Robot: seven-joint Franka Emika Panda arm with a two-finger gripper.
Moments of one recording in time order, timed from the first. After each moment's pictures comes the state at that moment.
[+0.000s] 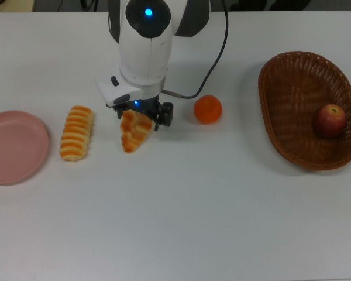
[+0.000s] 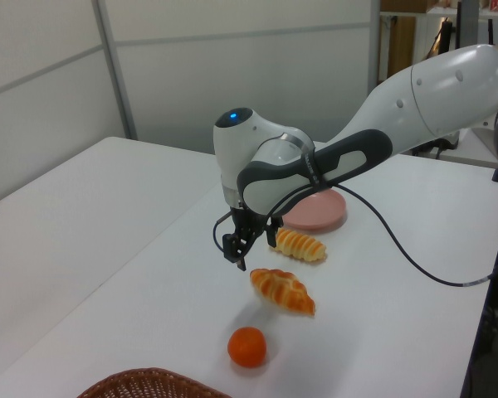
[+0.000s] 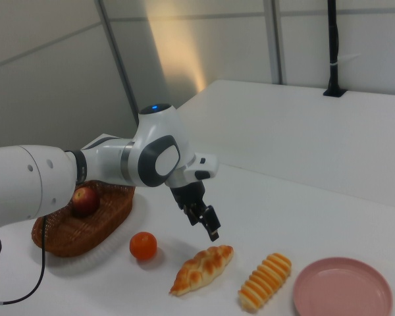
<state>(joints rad) -0.12 0.35 0.23 -1.73 -0.24 2.08 0.48</state>
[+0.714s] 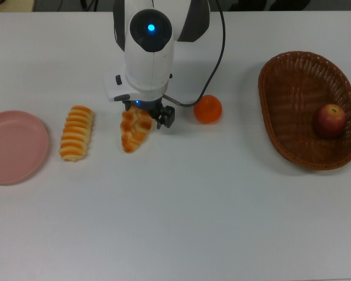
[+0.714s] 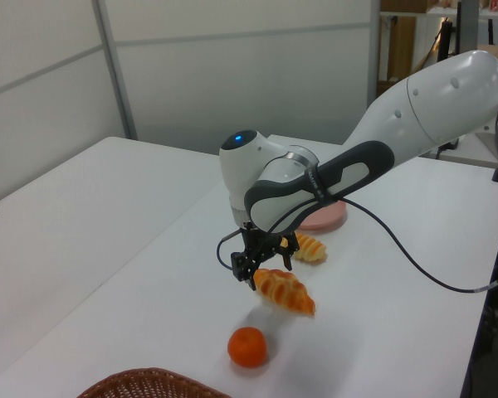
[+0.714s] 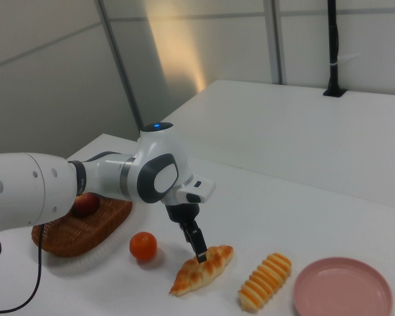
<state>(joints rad) -0.11 0.34 0.23 -1.82 -0.21 2.09 0.67</state>
